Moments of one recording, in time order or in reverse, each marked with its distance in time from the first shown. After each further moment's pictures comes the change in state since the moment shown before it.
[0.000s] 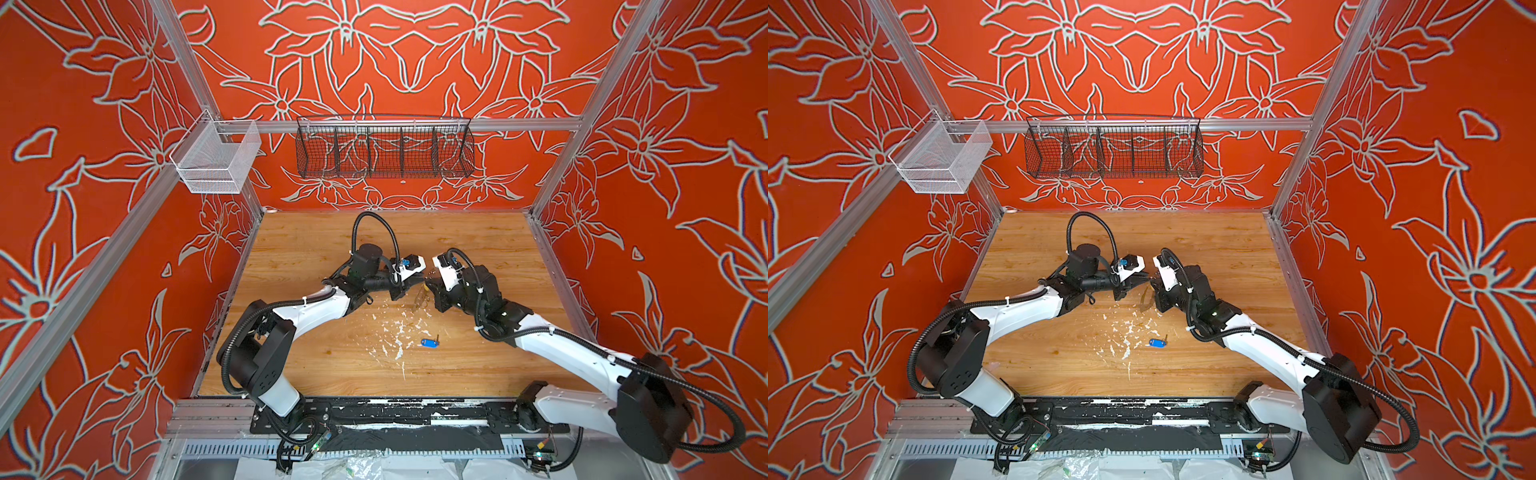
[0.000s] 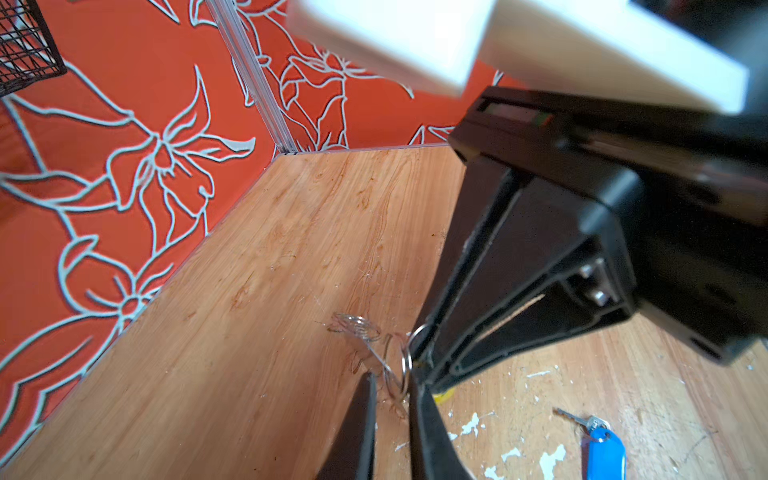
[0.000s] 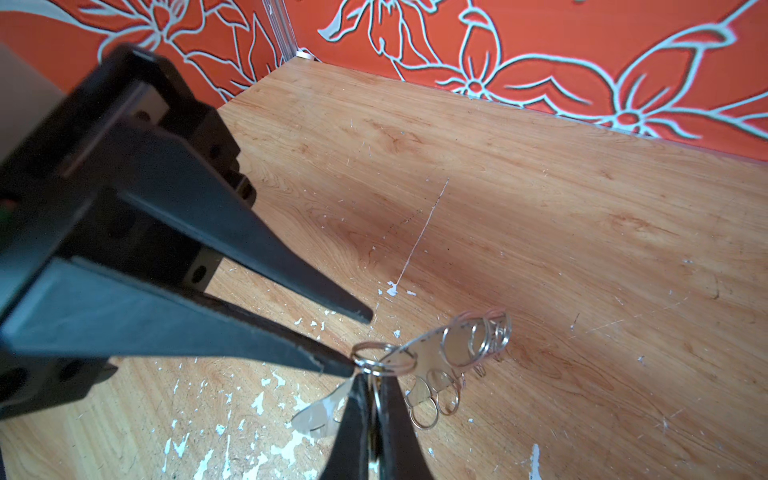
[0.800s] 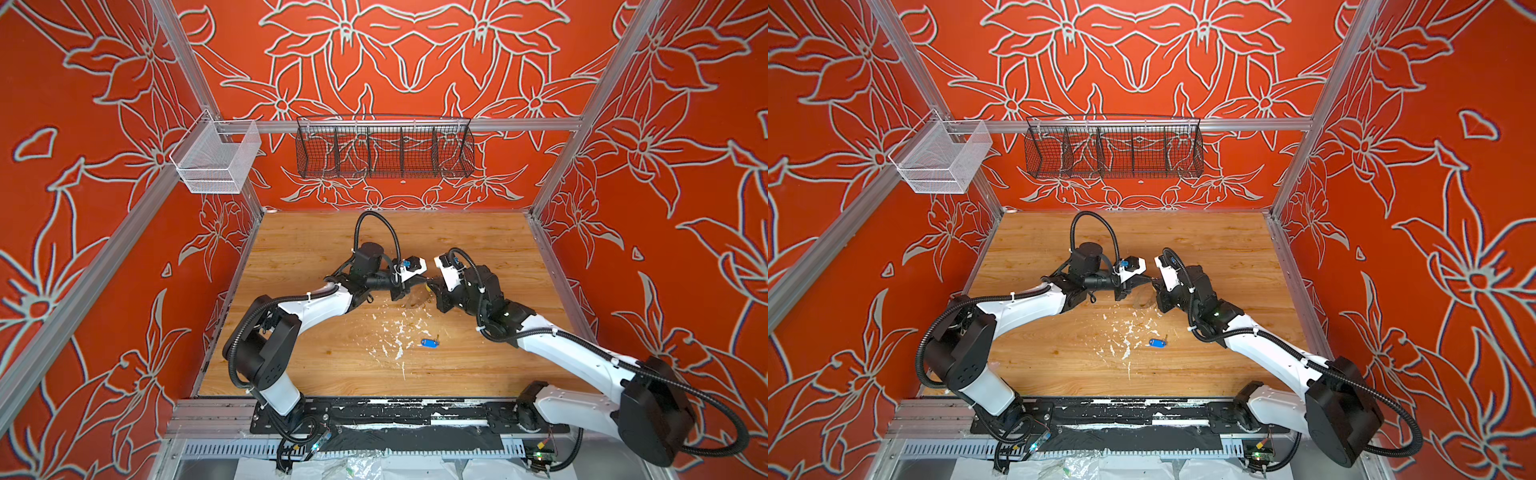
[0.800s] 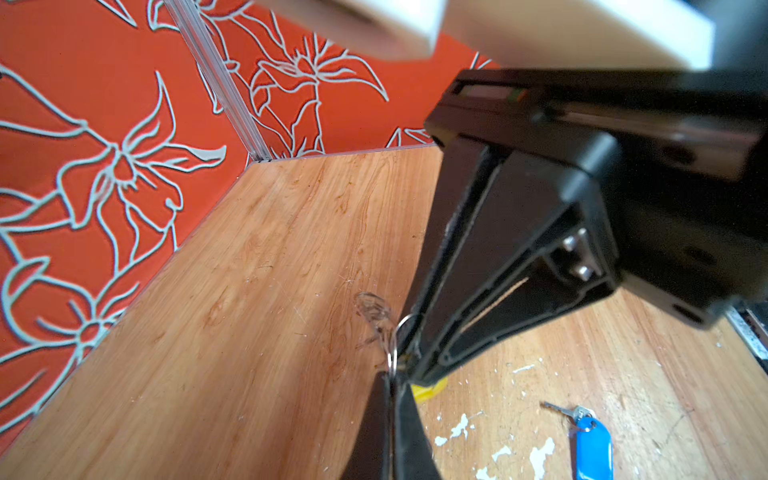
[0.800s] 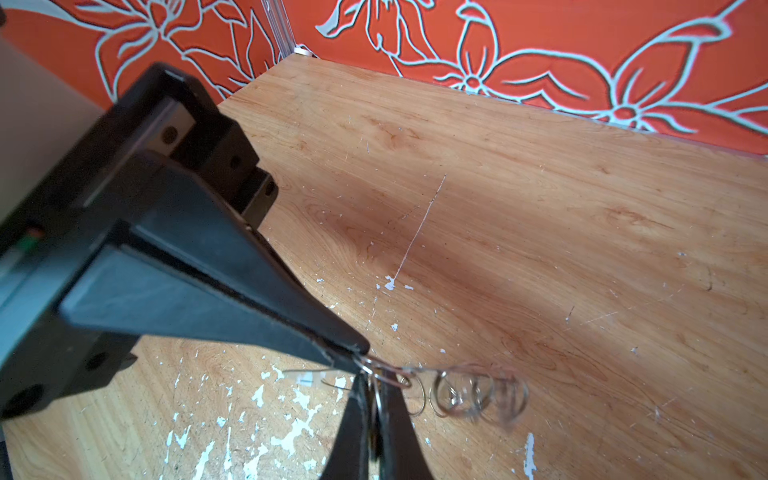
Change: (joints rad) left arm 0.006 0.046 0.028 -0.013 0.089 0.036; right arm -0.006 -0.013 0.000 -0.026 -0.002 0.004
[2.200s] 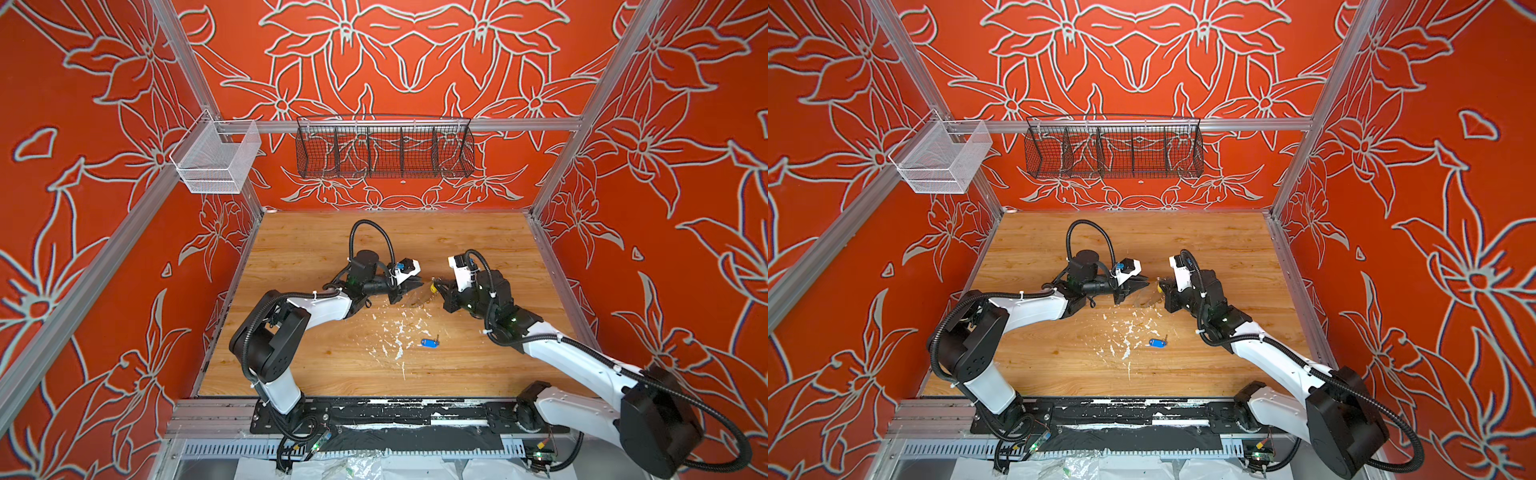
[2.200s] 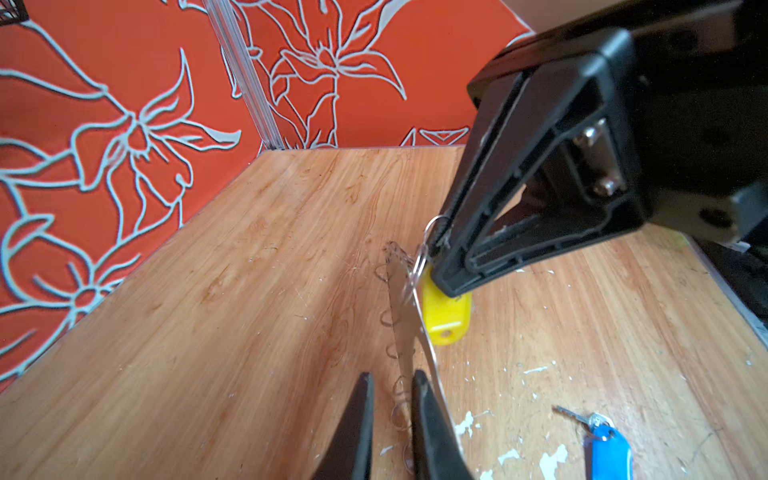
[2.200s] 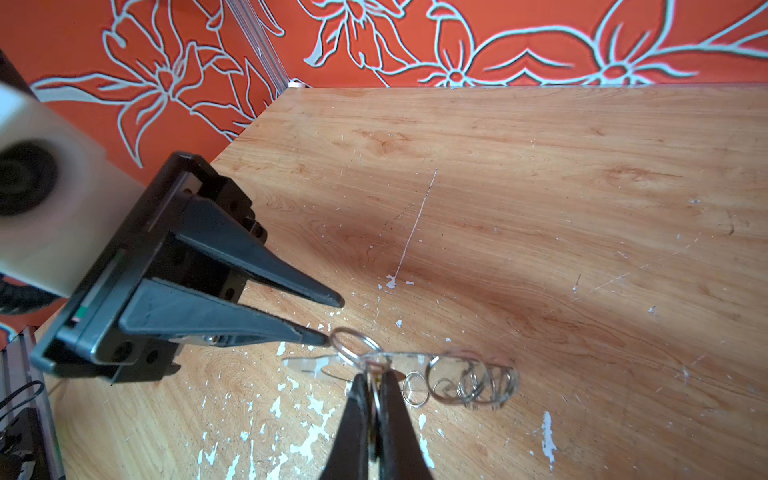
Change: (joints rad) left arm 0.025 0.044 -0.099 0.196 -0.006 -0.104; right arm -0.087 -0.053 -0.100 0.092 -0.087 0.138
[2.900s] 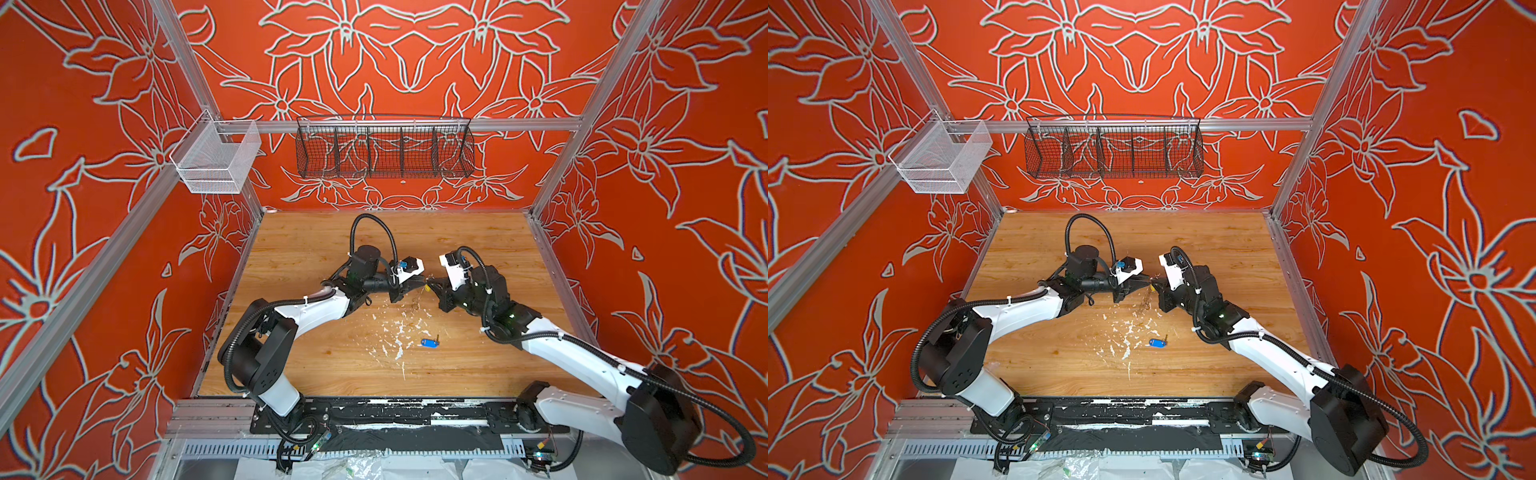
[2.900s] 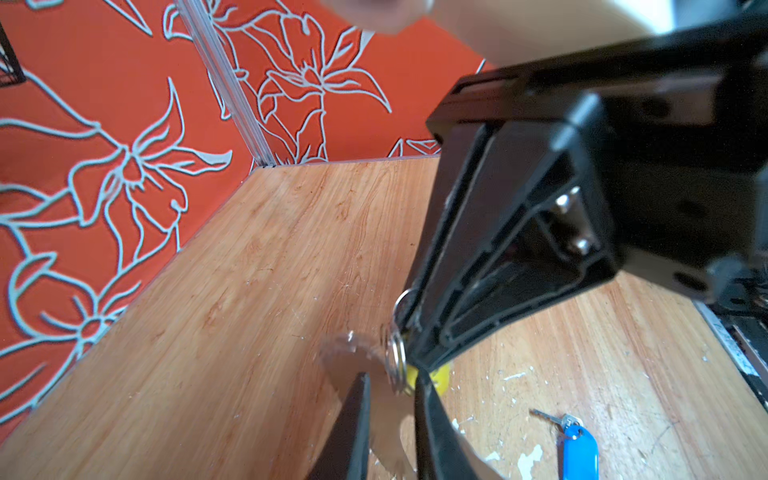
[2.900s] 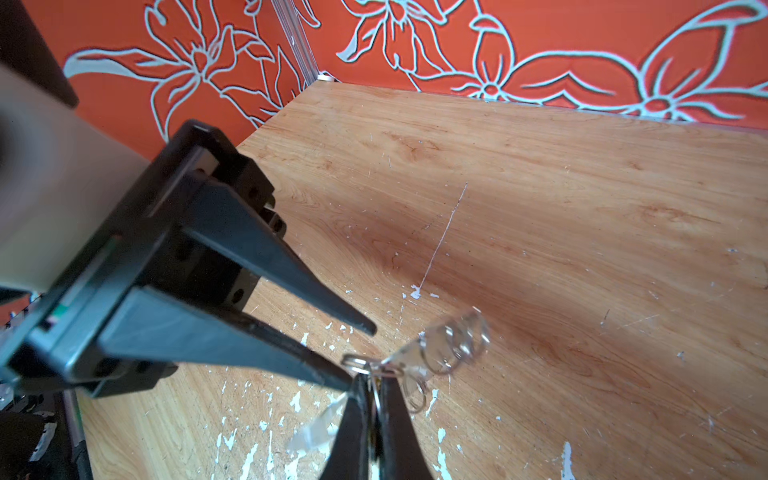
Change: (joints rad) left arm -0.032 -0.092 0.046 -0.138 0.005 0.056; right arm 0.052 0.012 0.079 -0.063 -0.008 -0.062
